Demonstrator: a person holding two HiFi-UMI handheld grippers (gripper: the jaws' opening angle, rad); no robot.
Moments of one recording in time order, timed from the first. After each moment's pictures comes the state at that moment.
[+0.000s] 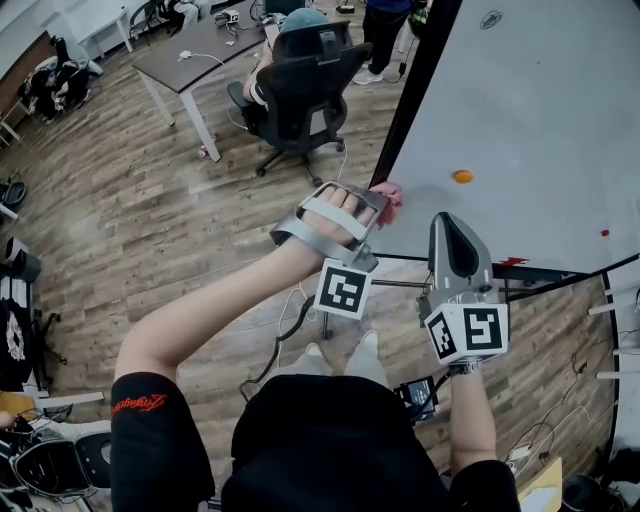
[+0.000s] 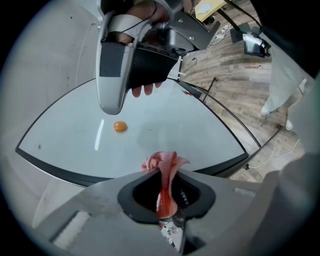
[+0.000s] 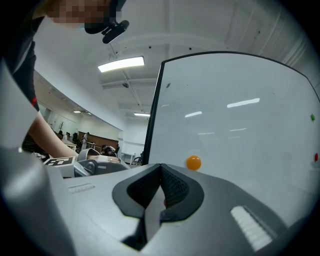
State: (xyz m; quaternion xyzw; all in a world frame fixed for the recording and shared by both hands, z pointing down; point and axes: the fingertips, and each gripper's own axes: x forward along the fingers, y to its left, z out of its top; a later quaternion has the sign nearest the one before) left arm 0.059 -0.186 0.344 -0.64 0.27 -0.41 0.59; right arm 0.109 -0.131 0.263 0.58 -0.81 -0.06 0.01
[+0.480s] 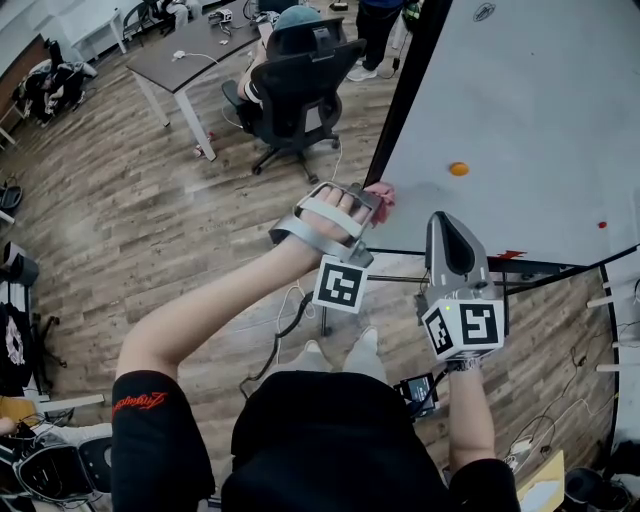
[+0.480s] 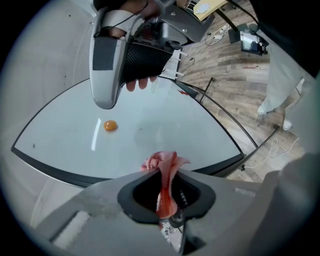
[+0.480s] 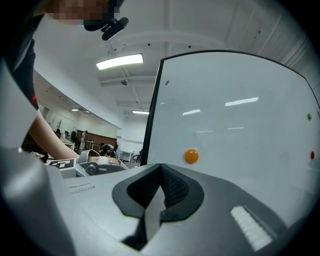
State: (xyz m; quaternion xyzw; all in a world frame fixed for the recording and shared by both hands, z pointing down) left arm 0.060 -0.186 0.364 -0.64 0.27 -0.41 0.59; right arm 0.113 -0.127 0.276 0.59 -0.81 -0.05 0.02
